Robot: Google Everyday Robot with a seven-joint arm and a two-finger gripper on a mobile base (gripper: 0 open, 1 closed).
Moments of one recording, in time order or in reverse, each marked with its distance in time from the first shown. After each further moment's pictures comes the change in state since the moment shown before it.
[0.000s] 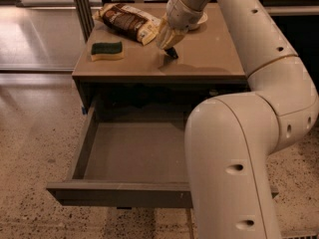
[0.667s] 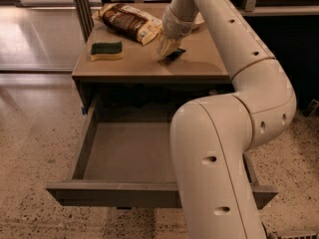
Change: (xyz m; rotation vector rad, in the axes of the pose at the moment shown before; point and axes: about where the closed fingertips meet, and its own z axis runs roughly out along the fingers) arm 0.034 -0.012 0.045 -0.031 0.111 0.036
